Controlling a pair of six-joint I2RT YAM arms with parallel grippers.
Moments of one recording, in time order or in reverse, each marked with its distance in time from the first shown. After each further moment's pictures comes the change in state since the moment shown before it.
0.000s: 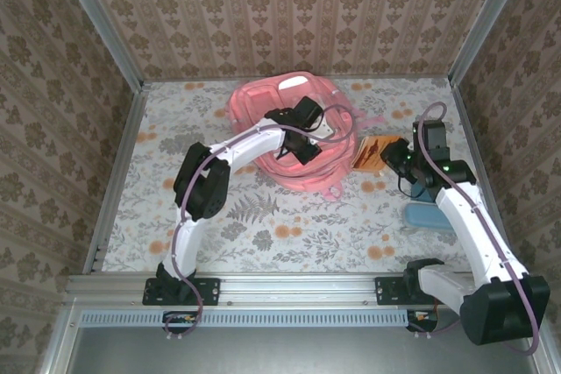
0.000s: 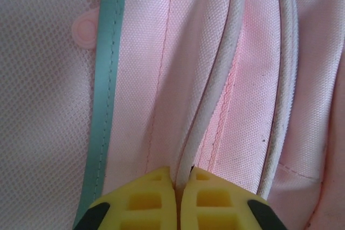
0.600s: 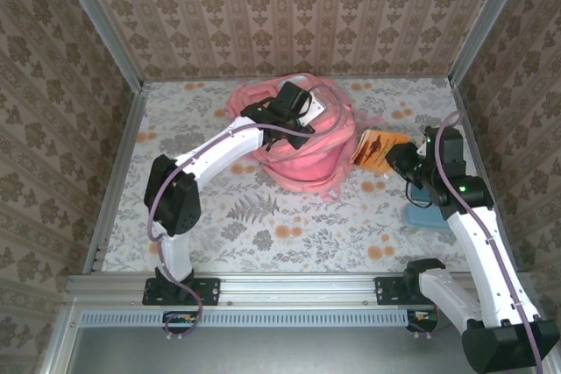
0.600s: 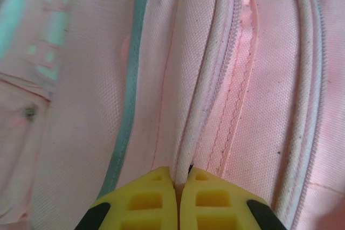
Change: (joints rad) left arm 0.007 -0.261 -0.101 0.129 -0.149 -0.056; right arm -0.002 -0.177 0.019 -0.056 -0.072 0.007
